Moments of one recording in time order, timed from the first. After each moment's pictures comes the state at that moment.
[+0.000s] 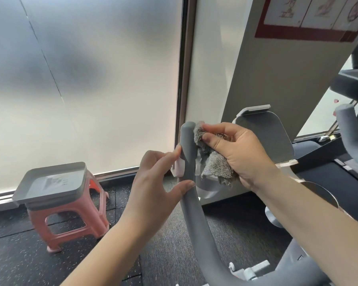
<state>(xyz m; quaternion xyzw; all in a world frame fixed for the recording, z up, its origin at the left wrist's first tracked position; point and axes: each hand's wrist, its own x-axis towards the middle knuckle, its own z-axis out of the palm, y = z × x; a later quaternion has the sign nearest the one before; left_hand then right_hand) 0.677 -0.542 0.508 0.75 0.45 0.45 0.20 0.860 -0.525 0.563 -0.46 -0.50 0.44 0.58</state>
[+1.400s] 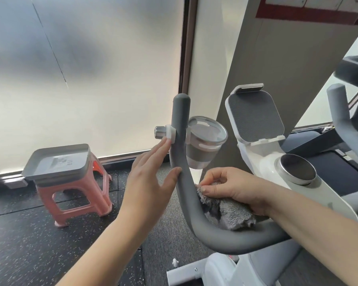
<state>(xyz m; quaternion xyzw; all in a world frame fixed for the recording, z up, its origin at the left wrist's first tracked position) 0.684 -0.599 0.490 0.73 0.50 0.44 0.17 0.881 -0.609 0.512 -0.53 -0.47 0.65 0.29</state>
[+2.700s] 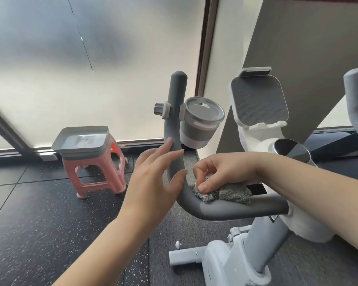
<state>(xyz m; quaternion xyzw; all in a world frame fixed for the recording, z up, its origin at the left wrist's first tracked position) 0.716 -0.666 0.483 0.72 0.56 0.39 0.14 0.911 -0.597 0.507 -0.38 -0.63 0.67 0.01</state>
